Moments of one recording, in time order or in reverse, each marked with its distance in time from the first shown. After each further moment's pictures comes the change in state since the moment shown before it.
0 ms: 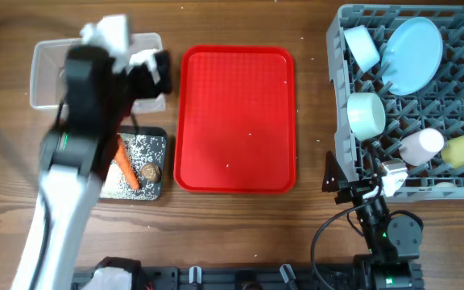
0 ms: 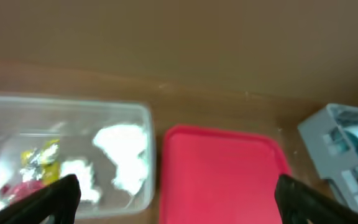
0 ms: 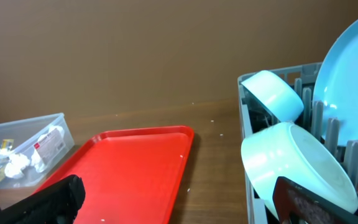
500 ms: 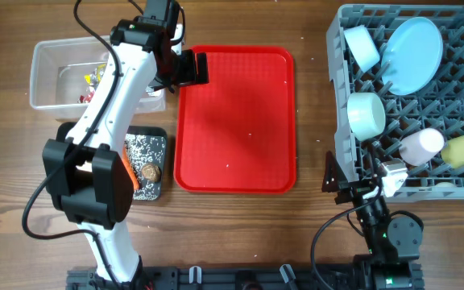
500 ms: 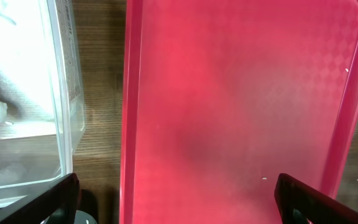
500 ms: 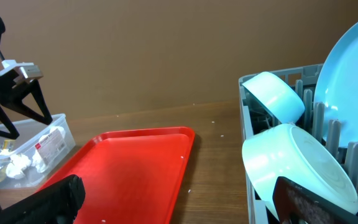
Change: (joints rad) left arm -0.108 0.876 0.751 -0.707 0.097 -0.068; right arm 0.000 -0.003 0.000 0.000 -0.004 -0.003
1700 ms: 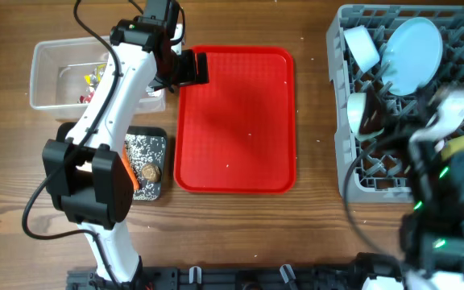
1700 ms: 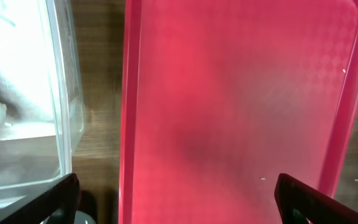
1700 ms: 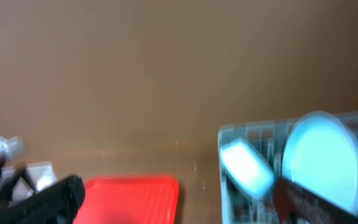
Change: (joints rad) left arm 0.000 0.000 0.003 0.000 0.003 0.000; right arm -0.144 0.589 0.597 -0.065 -0.072 -0.026
